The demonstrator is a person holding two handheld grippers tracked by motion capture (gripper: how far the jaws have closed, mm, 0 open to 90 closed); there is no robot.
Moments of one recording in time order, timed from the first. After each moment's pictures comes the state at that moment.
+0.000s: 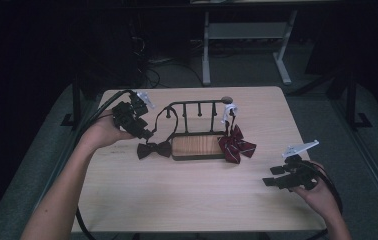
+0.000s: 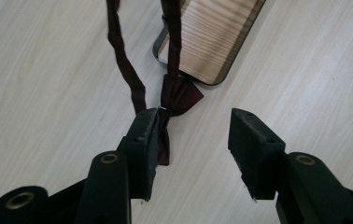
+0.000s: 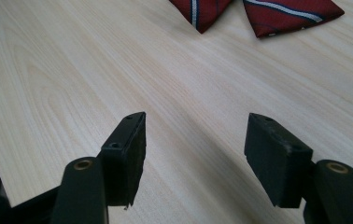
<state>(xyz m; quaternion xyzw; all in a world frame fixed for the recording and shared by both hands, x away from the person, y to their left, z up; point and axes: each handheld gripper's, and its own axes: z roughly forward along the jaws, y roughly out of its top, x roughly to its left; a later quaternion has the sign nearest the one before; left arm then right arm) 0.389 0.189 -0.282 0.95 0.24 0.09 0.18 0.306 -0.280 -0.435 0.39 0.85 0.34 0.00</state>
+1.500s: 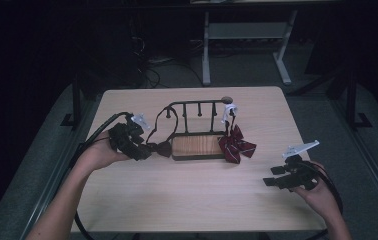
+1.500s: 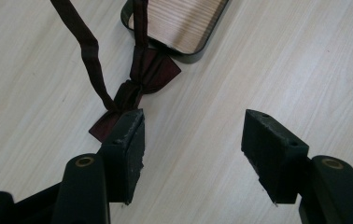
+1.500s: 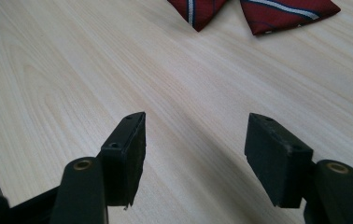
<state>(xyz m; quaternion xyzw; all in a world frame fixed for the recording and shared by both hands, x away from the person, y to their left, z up) 0.360 0.206 -0.326 0.95 0.24 0.08 0.19 0.306 -0.282 -0.436 0.39 0.85 0.34 0.00</state>
